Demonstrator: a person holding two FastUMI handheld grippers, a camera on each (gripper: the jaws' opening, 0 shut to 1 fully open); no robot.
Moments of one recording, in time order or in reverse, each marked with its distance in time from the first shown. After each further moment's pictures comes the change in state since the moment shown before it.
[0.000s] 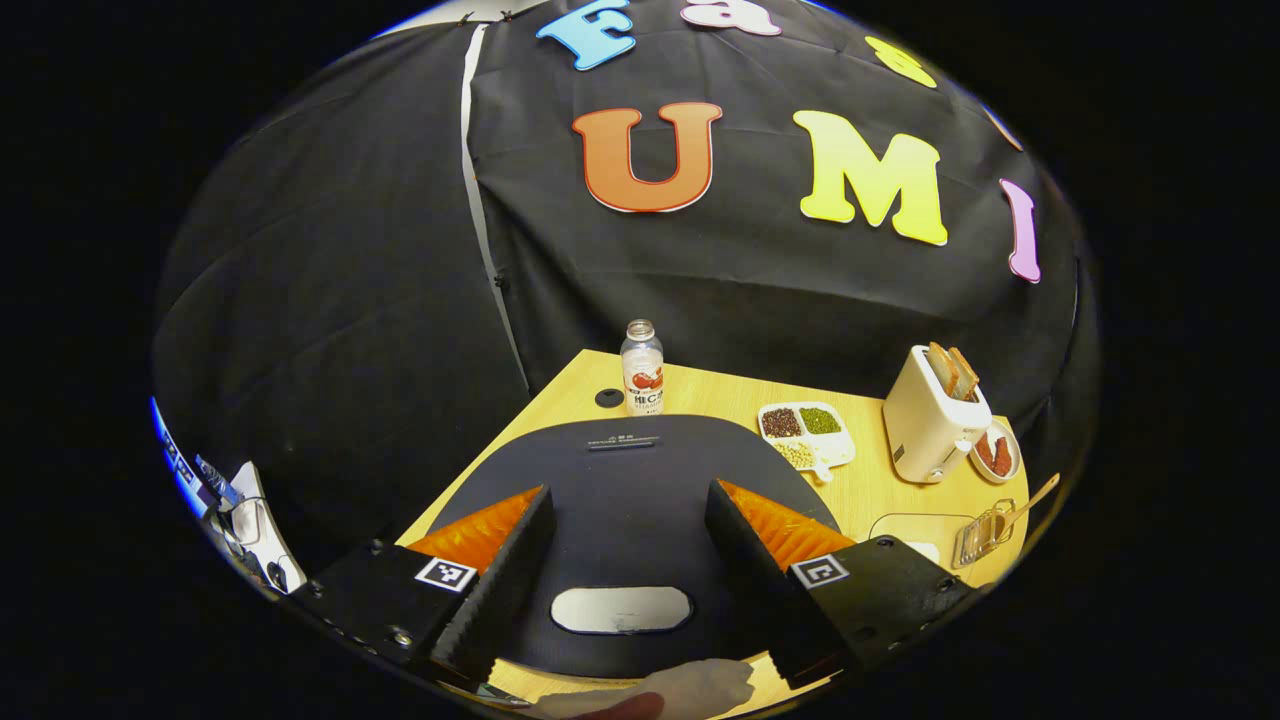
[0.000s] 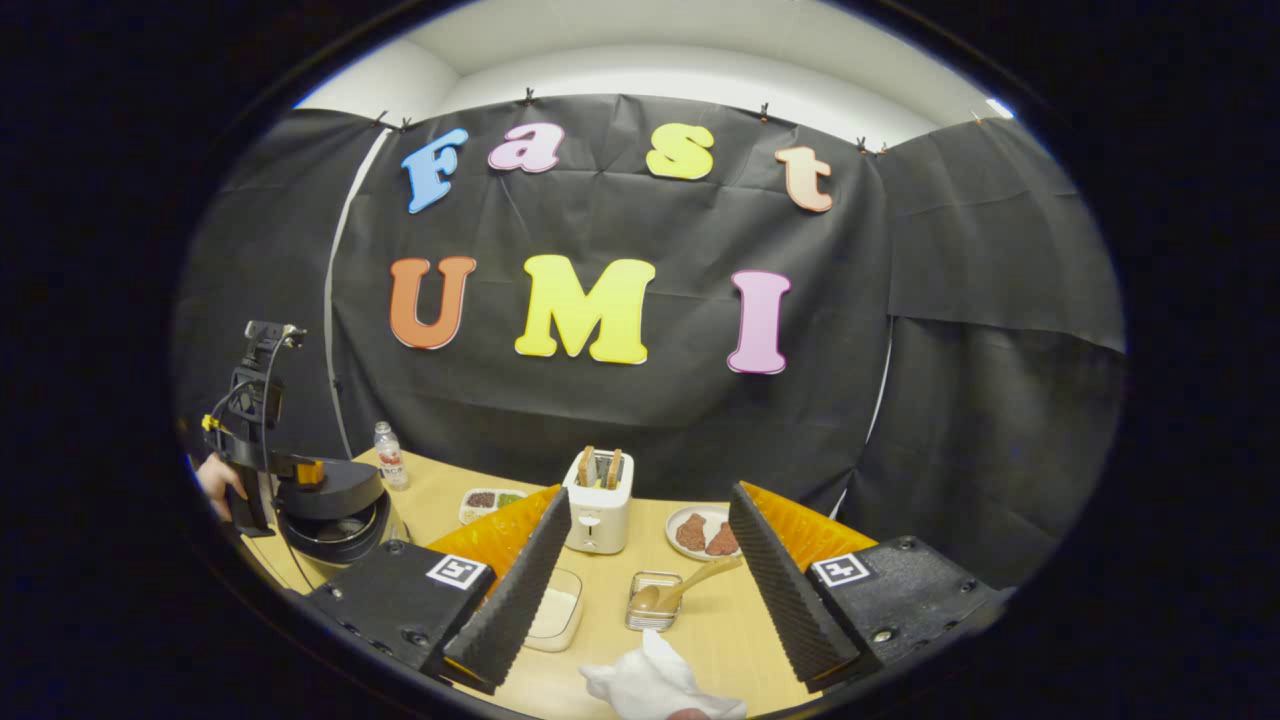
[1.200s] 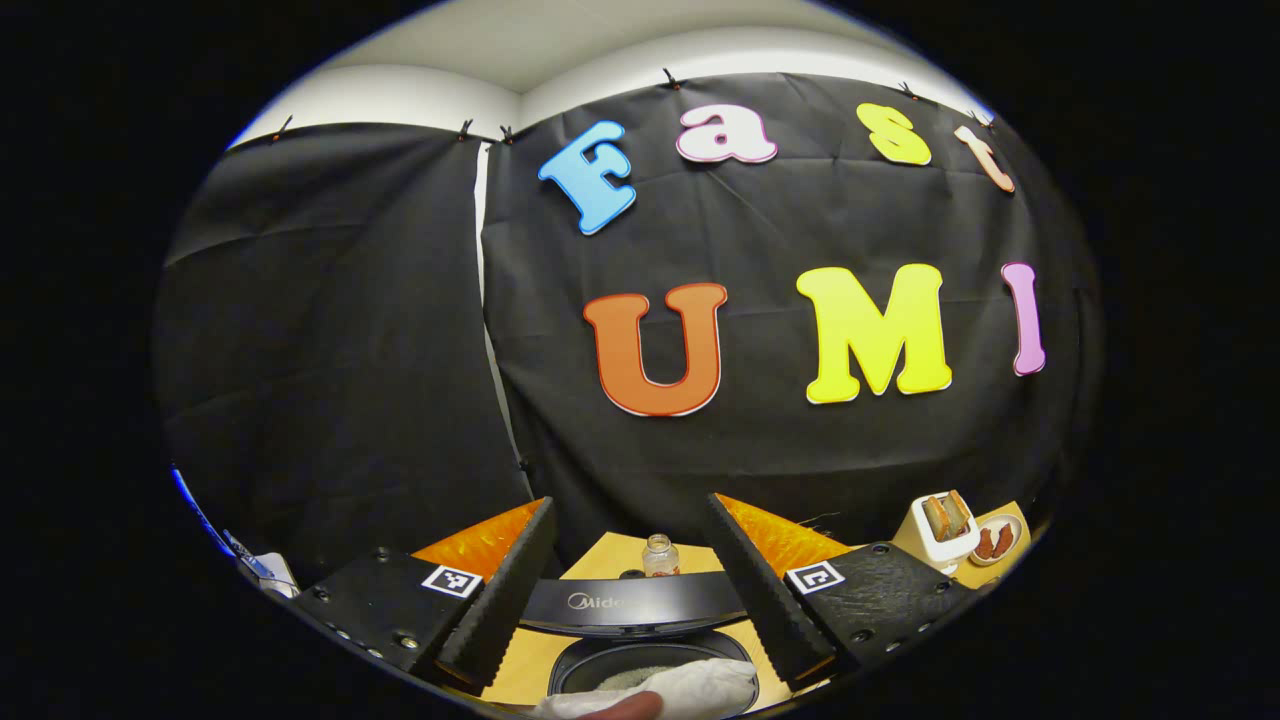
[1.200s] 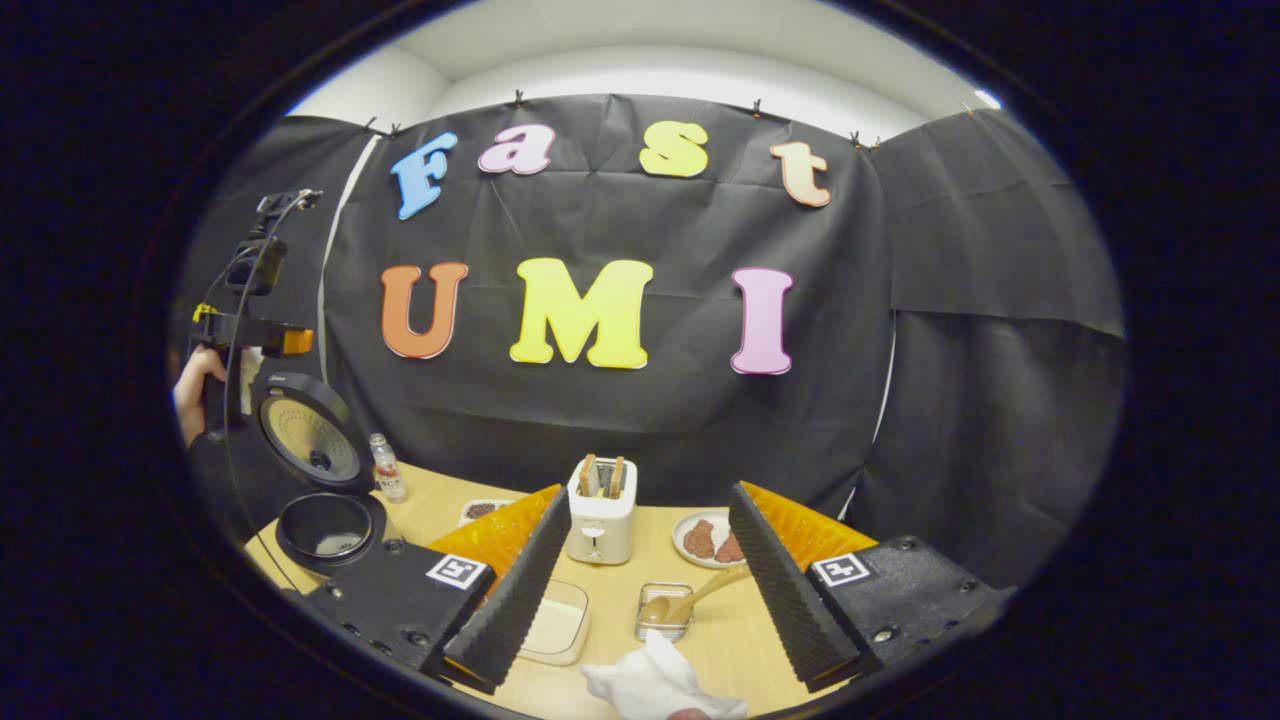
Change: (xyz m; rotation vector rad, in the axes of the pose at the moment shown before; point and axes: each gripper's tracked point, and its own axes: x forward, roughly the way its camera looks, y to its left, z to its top) left arm -0.037 -0.001 0.210 0.054 -0.430 0.056; right arm 0.029 0.002 0.010 0.030 -0.023 0.002
